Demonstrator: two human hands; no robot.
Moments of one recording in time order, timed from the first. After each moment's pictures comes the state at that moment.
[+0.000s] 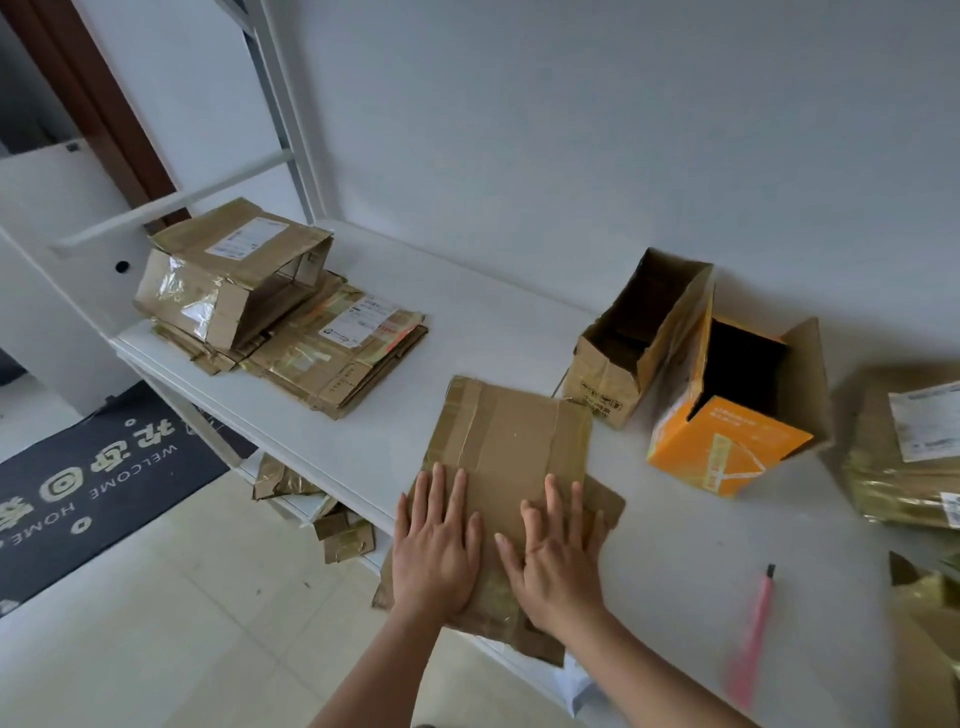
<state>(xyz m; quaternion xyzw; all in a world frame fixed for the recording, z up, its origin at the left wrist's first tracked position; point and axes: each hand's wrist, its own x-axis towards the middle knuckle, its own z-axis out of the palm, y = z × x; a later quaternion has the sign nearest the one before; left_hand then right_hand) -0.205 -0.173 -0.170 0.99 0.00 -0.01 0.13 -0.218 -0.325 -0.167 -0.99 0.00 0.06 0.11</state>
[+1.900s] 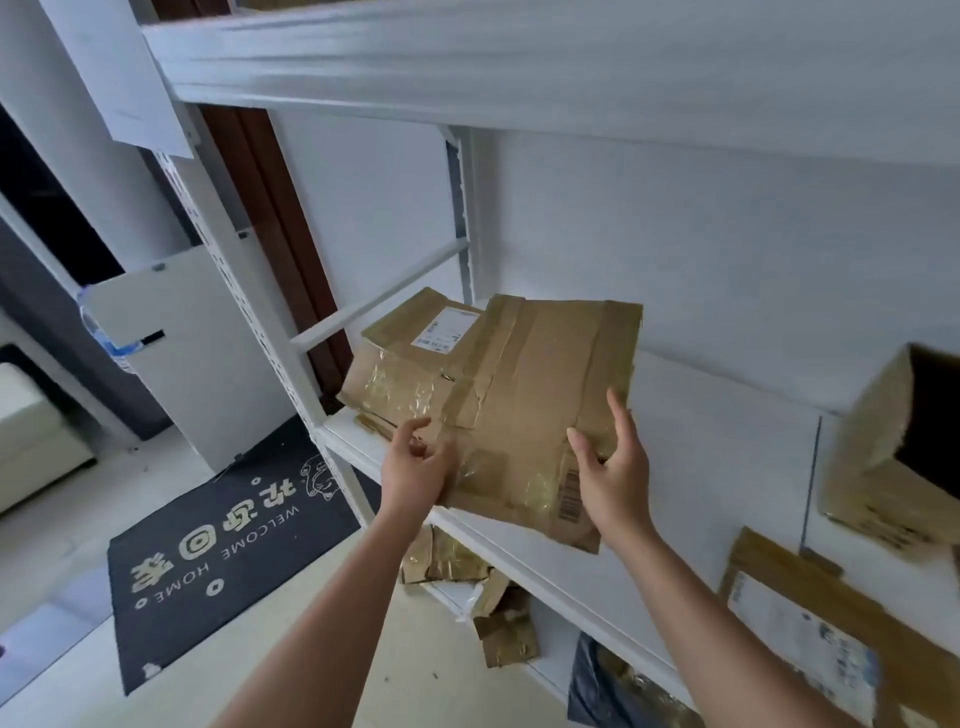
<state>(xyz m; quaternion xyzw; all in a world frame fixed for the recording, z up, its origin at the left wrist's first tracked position) -0.059 0.136 -0.013 0.77 0.22 0.06 0.60 -0.055 -0.065 -0.021 -0.79 0.05 -0.12 0.59</state>
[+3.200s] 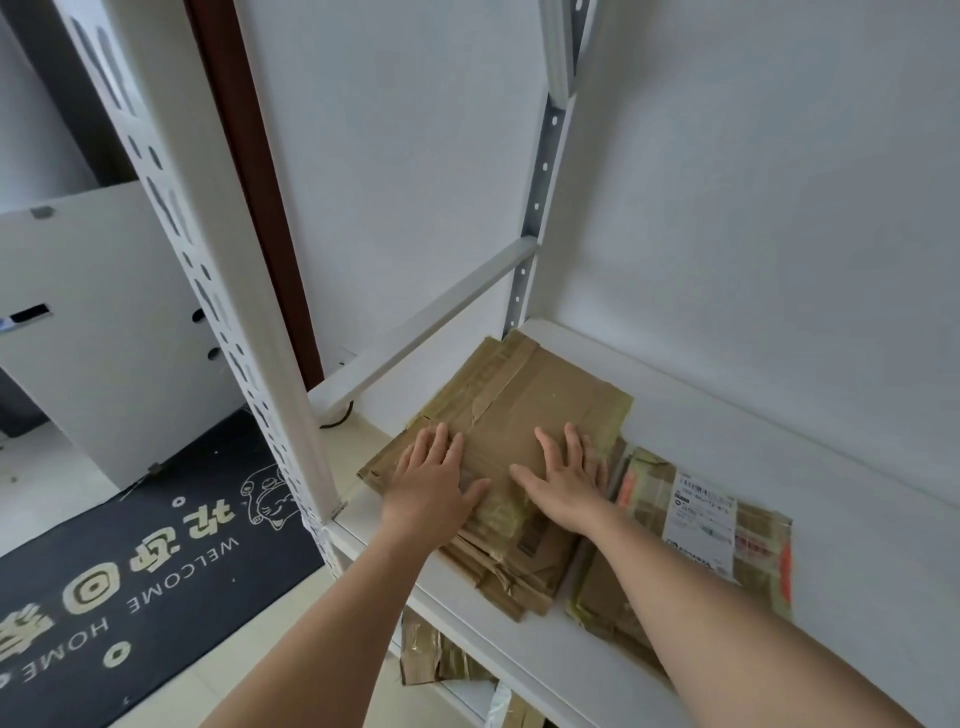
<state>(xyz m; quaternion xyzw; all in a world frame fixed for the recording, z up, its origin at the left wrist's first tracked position) 0.166 0.303 -0.124 0.98 -0.02 -0.12 0.14 0.185 0.118 -0.109 -0.95 0.02 0.23 0.20</state>
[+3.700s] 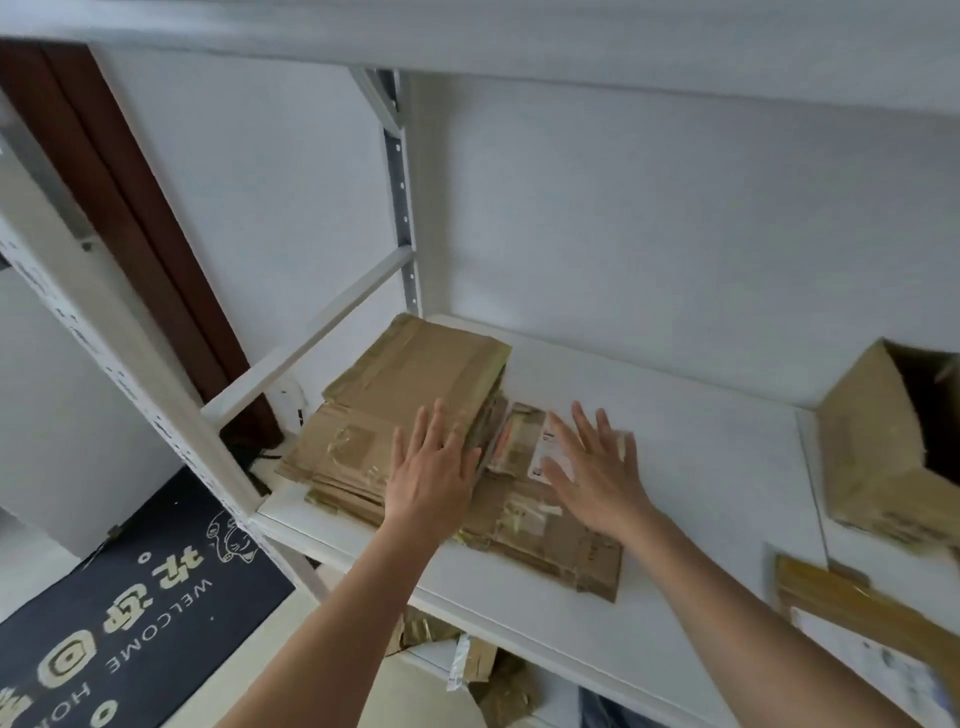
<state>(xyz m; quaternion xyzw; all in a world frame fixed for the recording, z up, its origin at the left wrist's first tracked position) 0.084 0.187 -0.048 0.98 -0.11 -0.02 0.16 0.071 -0.027 -0.066 -0.99 0.00 0.08 0.14</state>
